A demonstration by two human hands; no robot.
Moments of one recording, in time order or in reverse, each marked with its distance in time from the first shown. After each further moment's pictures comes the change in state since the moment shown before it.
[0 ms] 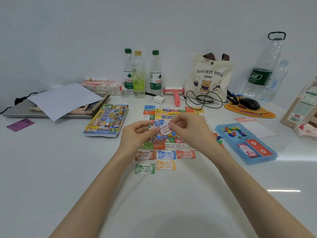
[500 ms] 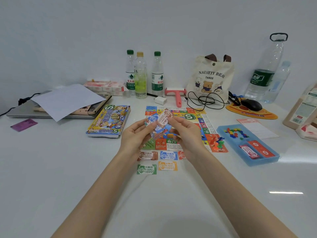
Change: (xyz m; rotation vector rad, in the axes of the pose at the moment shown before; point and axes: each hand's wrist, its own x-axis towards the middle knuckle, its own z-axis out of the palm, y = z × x) left_hand 0.005 -0.004 0.002 -0.378 0.068 -0.105; right_hand 0.002 -0.005 0.037 0.954 0.145 0.505
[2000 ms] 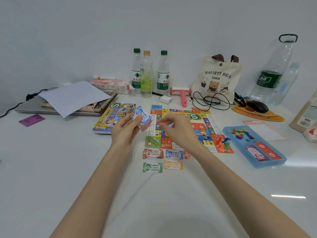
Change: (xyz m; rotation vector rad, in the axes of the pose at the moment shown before) left_hand 0.021 0.014 -0.035 -0.061 0.196 0.082; right_hand 0.022 0.007 0.019 -0.867 -0.206 -0.511
